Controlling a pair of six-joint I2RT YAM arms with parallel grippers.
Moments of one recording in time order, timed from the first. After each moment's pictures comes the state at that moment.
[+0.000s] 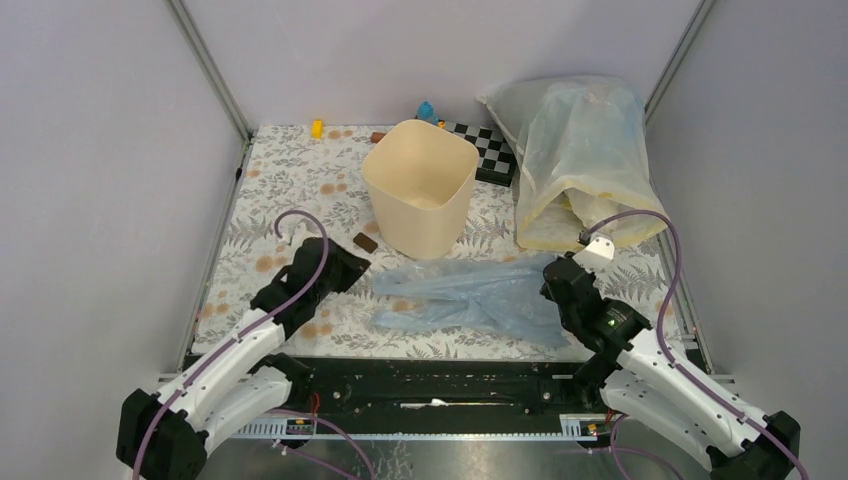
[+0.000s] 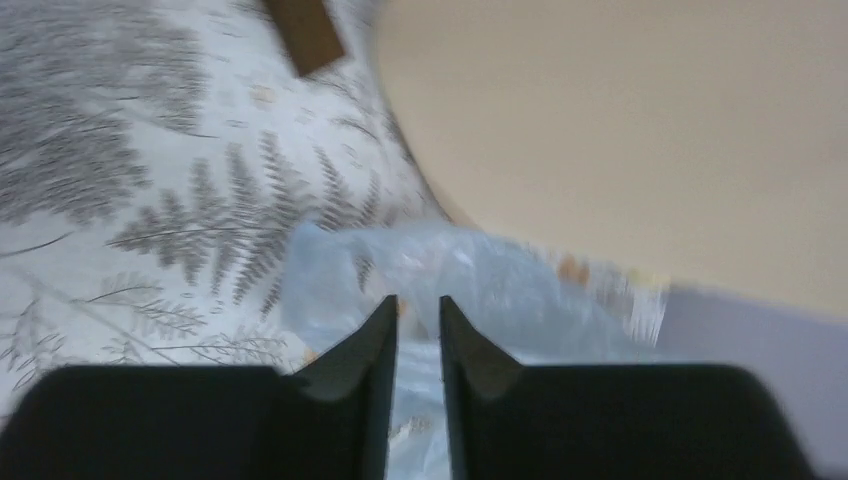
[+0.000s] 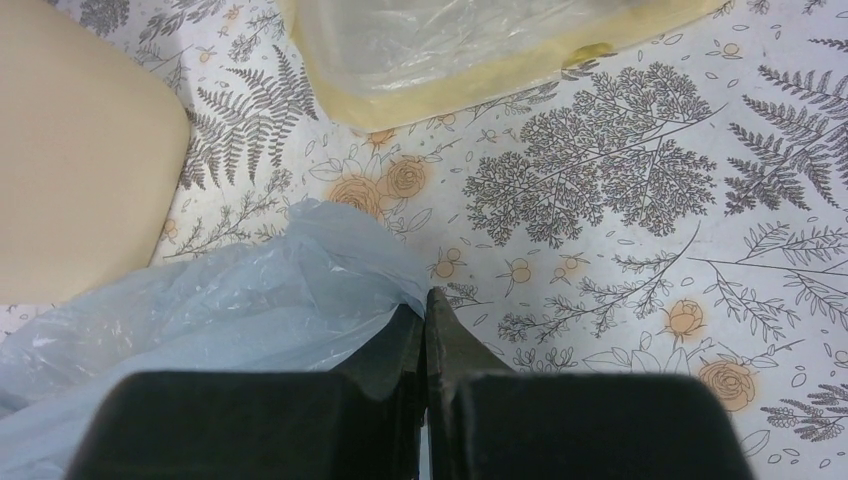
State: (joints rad) left arm -0.50 0.82 0.51 -0.33 -0.21 -1.18; right arm 0.69 0.67 0.52 -0.56 0.69 0.79
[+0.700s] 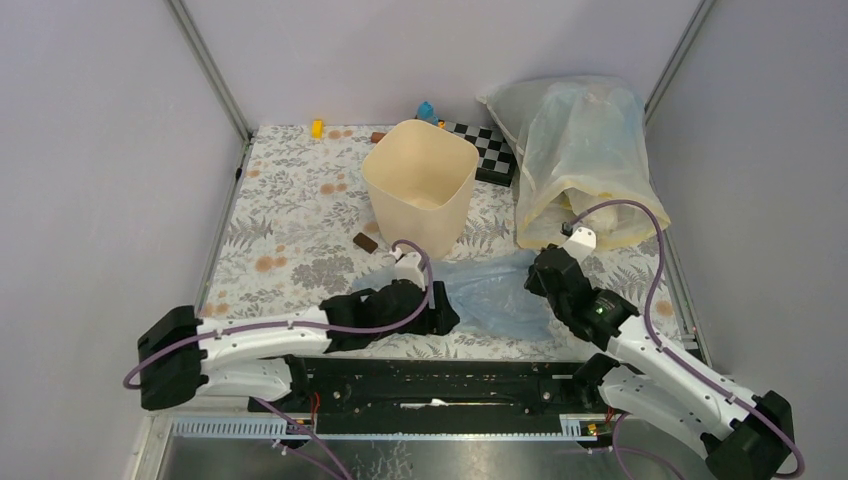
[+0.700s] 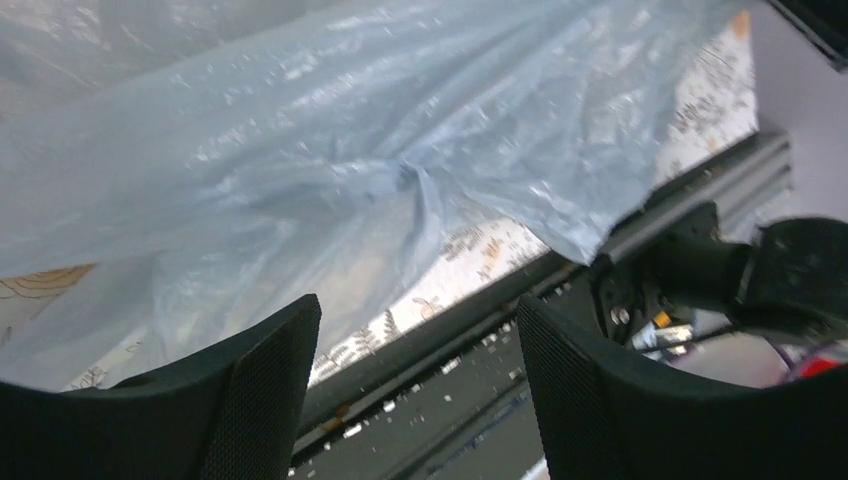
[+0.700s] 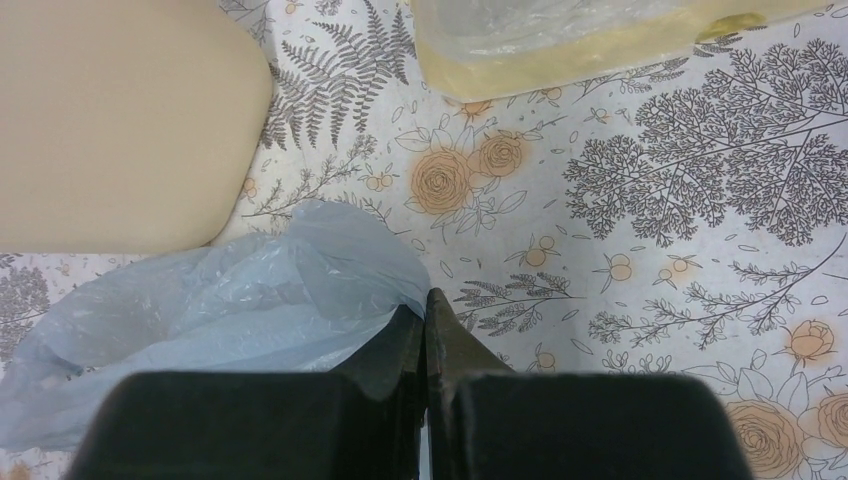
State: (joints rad) left arm -1.18 1.12 0.63 -0.15 -0.21 -0.95; right arm 0.68 0.80 0.56 -0.45 0.53 0.78
